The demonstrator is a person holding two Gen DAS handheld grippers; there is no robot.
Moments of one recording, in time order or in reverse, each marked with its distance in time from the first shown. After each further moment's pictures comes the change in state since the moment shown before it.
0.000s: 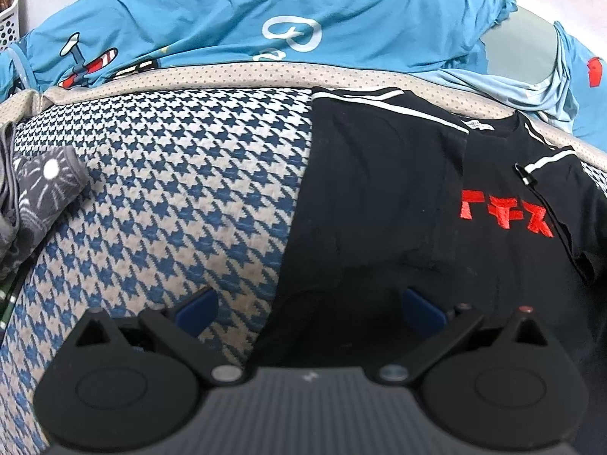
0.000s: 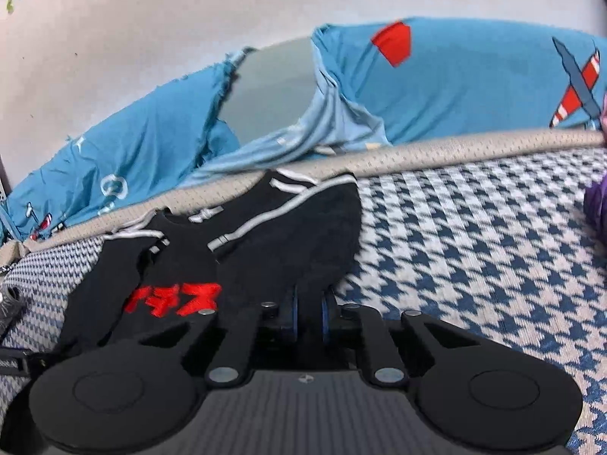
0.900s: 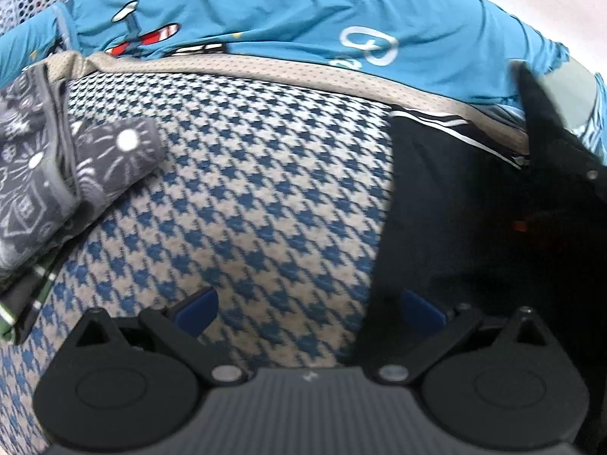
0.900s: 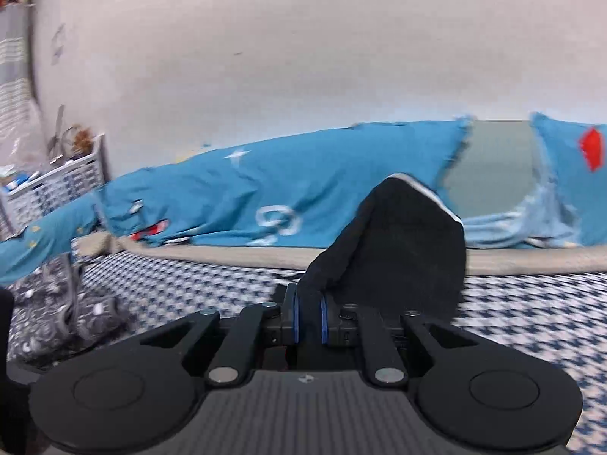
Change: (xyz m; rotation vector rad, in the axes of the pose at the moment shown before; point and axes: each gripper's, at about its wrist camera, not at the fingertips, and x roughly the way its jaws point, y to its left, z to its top) left arm -0.015 0.071 0.000 -0.132 0.005 0.010; right arm 0.011 0.179 0.002 -0.215 -0.121 0.279
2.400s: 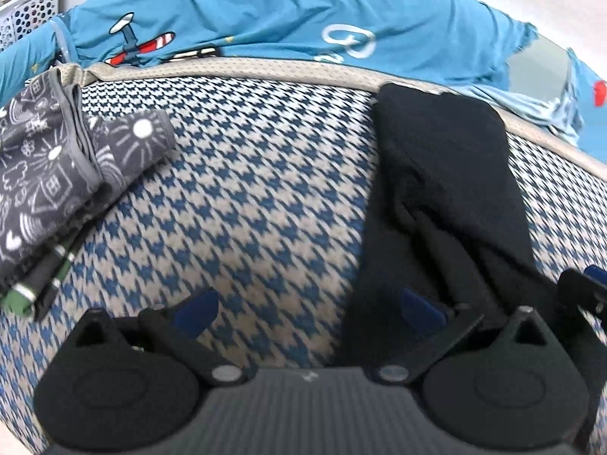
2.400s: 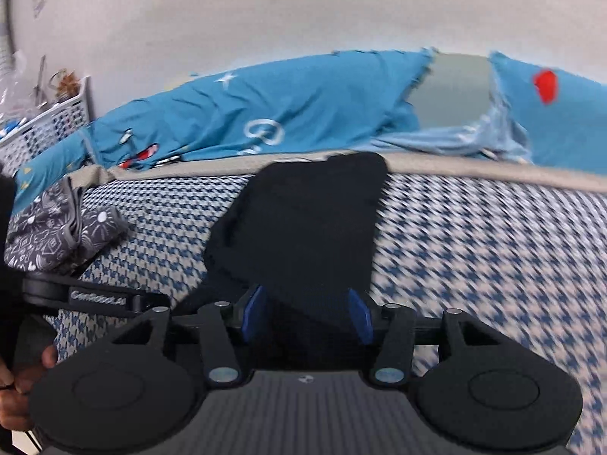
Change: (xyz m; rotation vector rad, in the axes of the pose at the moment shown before) left arm -0.029 -0.008 -0.039 0.089 -0.014 -0.021; right arm -0.077 0.007 -0.052 0.072 0.207 -0.155
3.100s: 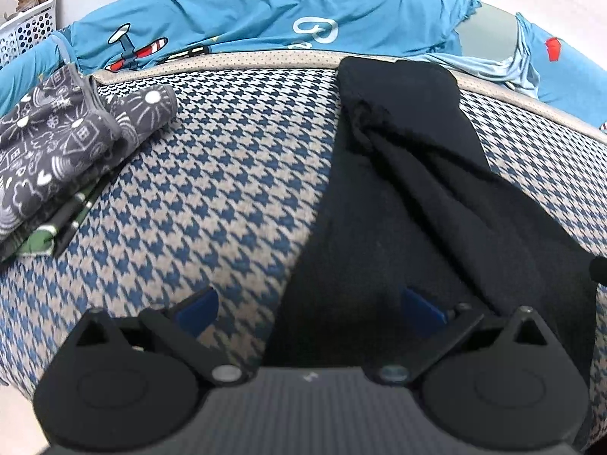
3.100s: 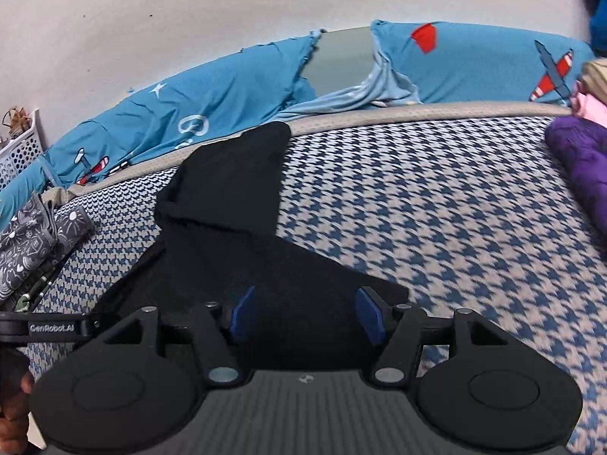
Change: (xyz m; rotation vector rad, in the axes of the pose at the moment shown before) left arm -0.047 -0.017 -0.067 0.078 -0.027 0.007; right arm -0.076 -0.035 -0.061 0.160 0.013 -0.136
